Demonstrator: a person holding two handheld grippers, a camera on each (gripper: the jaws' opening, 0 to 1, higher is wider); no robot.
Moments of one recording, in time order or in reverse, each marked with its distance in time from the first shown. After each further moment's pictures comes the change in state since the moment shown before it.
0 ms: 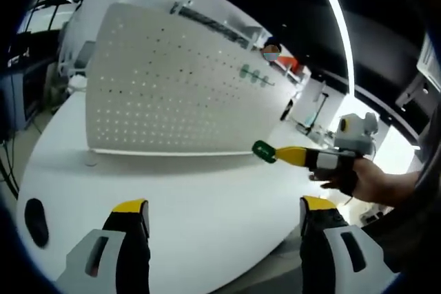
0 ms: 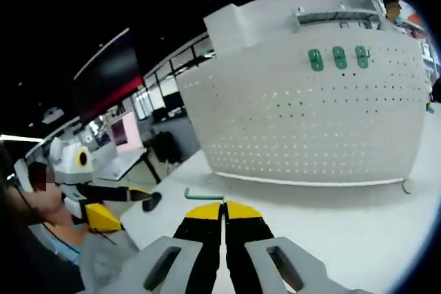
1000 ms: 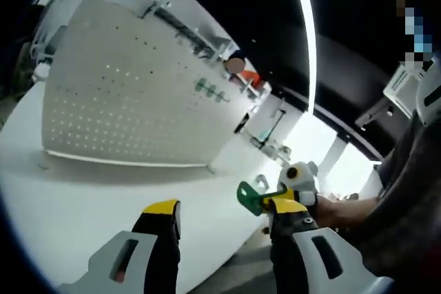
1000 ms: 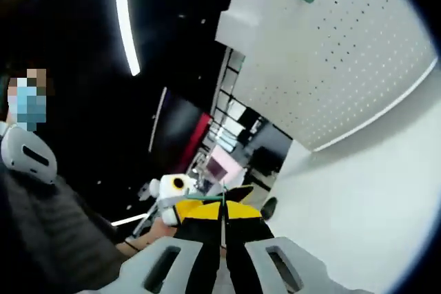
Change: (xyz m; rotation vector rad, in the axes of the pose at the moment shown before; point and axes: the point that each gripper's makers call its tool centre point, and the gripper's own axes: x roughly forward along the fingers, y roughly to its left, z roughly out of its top) left arm -0.003 -0.059 0.026 -0.072 -0.049 -0.314; right arm -0.034 0.081 -0.004 0.550 -0.091 0.595
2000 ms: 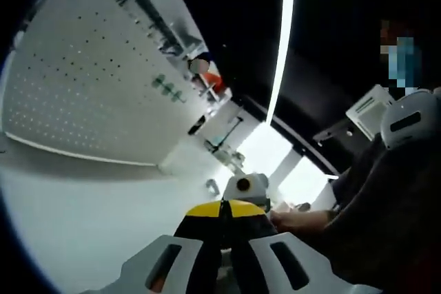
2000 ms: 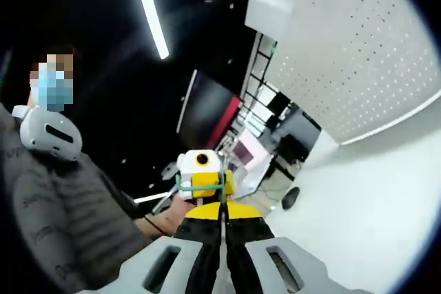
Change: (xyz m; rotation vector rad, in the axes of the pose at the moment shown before) left arm 0.009 -0.052 0.008 -0.113 -0.003 -0.280; right arm 0.000 0.018 -0.016 -0.120 0.142 0.131
